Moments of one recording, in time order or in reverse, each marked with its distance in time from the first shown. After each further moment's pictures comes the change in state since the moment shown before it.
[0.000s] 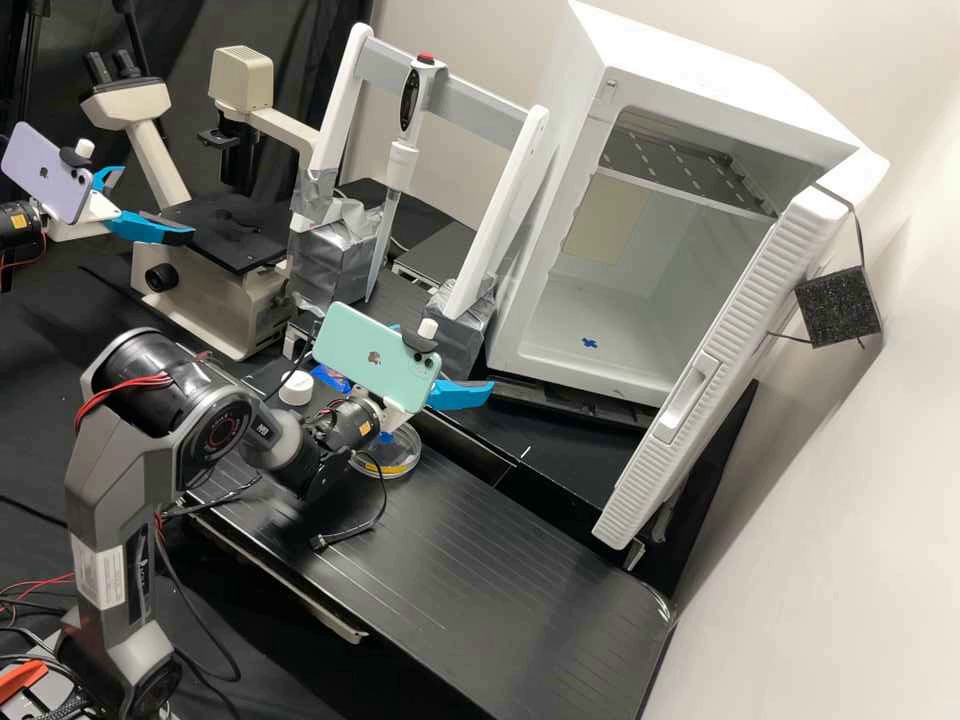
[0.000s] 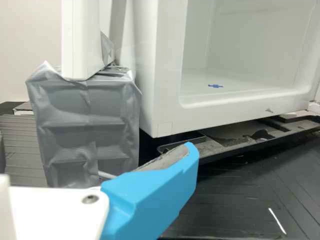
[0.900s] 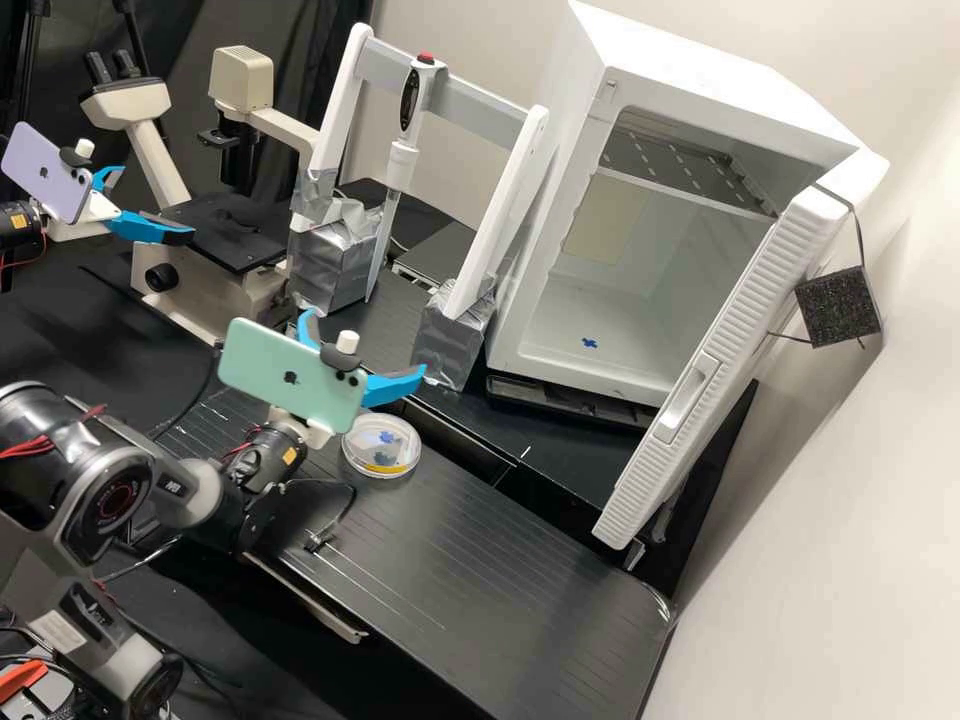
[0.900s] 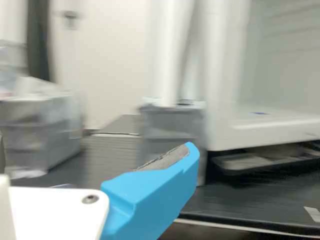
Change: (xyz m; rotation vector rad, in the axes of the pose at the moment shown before) arm -0.103 -0.025 -0.030 0.034 0.270 -0.082
